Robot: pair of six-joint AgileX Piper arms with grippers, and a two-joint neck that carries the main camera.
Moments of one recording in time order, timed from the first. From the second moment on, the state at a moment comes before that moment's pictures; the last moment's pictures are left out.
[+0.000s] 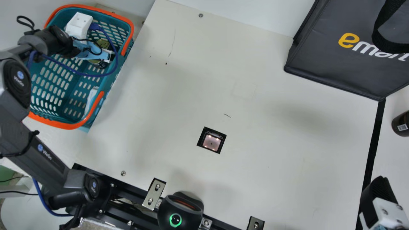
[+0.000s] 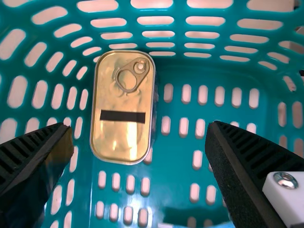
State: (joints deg) left arm 29.8 121.0 -71.1 -15.3 20.3 41.1; right arm 0.7 42.6 -69.8 -0.8 69.4 0.0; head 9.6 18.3
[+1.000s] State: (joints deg) left arm 28.5 130.9 -80.1 -6.1 21.6 32.3; right arm 0.7 42.6 -69.8 -0.8 69.4 0.0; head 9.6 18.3
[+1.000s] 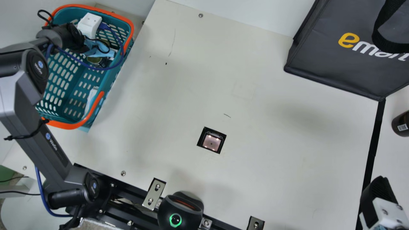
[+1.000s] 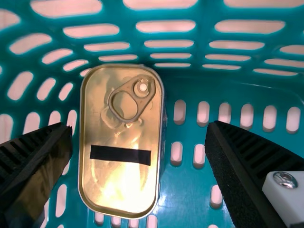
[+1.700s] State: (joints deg) left arm 28.1 130.5 -78.4 -13.3 25.0 35.6; right arm 0.7 42.6 -69.8 -0.8 69.4 0.0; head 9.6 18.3
